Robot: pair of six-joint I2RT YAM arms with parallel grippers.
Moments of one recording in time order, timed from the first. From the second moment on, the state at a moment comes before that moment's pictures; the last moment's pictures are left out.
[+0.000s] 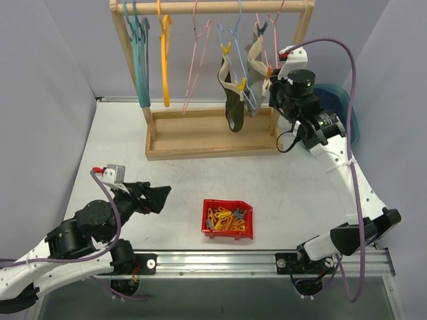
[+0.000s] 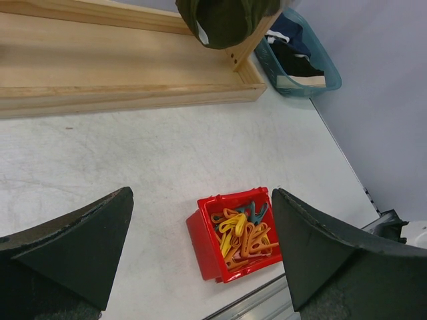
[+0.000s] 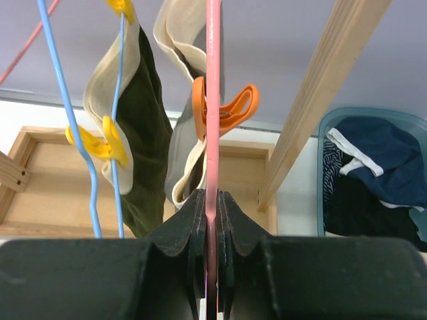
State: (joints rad) left arm -1.15 0.37 0.77 -0.55 -0.64 -0.61; right arm 0.43 1.47 1.75 -0.51 0.30 0.03
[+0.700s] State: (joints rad) left arm -1.15 0.47 0.80 -0.53 -0.64 -0.57; right arm 0.43 0.61 1.18 -0.56 0.17 0.24
